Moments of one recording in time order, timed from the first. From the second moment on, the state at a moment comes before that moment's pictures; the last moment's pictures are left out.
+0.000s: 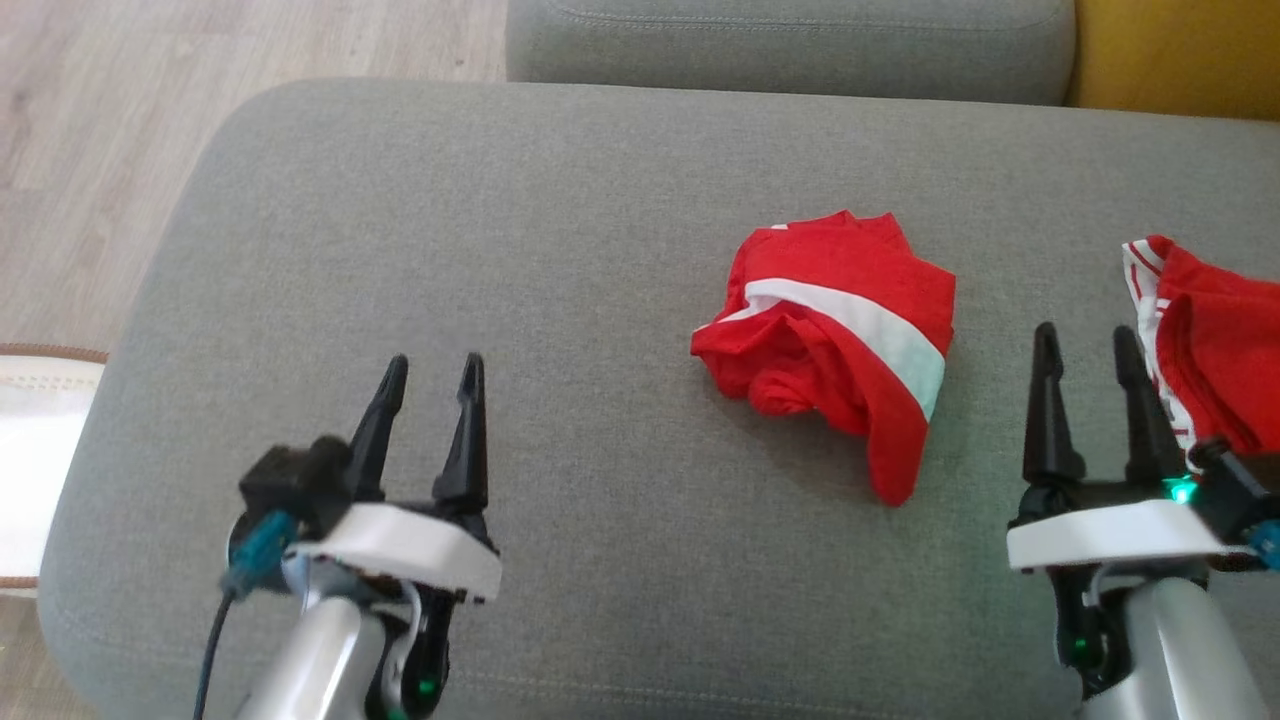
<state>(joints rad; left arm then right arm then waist) -0.16 0.16 -0.43 0.15 -0.48 0.15 -0.25 -0.11 -0.05 -0.04 0.21 0.25 0.13 -0.25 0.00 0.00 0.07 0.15</state>
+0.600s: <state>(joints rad) -0.13 0.07 -0.34 0.20 -0.36 0.02 -0.25 -0.19 -0.05 0.03 0.45 0.32 0.13 -0.10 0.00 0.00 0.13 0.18</state>
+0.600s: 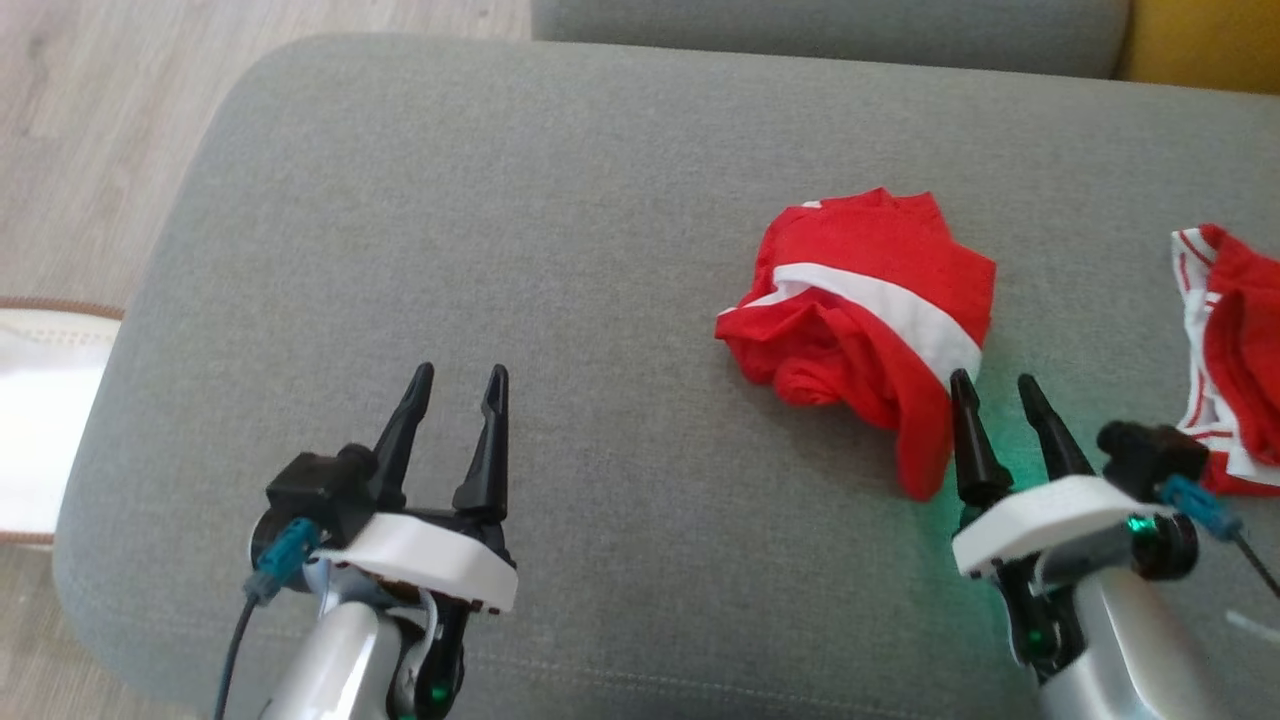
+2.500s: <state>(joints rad) -0.11 0.05 -0.30 0.21 -0.37 0.03 -0.25 -0.44 -0.24 0.13 0.69 0.21 0.13 -0.11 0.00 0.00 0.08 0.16</state>
